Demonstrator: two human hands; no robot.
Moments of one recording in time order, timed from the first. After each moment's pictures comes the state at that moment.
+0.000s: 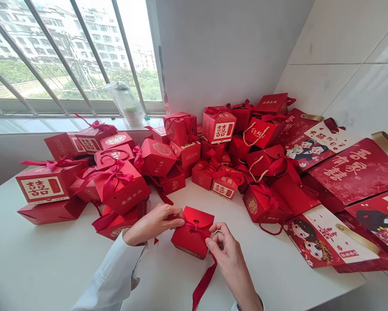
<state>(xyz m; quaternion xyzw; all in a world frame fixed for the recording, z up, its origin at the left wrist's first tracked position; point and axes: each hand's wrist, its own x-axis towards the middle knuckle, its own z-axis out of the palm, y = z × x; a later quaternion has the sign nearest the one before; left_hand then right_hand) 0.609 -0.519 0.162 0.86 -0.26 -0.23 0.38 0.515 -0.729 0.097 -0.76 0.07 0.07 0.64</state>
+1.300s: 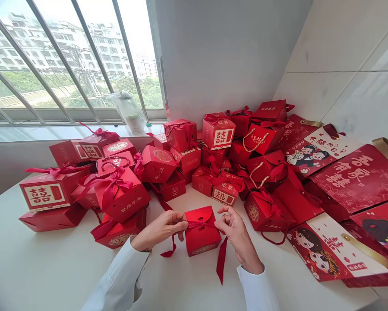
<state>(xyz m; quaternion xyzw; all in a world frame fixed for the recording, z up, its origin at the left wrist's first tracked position) 0.612 -0.532 0.151 0.82 -0.22 -0.27 0.45 0.578 -0.752 0.101 -0.67 0.08 0.03 0.74</state>
